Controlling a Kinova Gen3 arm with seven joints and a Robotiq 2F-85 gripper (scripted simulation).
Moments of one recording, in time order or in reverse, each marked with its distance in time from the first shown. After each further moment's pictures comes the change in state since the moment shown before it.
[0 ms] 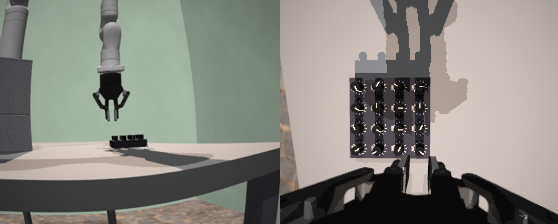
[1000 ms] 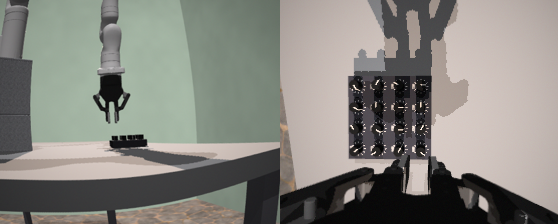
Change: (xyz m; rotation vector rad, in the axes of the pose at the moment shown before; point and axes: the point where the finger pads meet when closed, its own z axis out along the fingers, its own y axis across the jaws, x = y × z) arm -0.001 -0.001 0.007 0.001 -0.002 -0.001
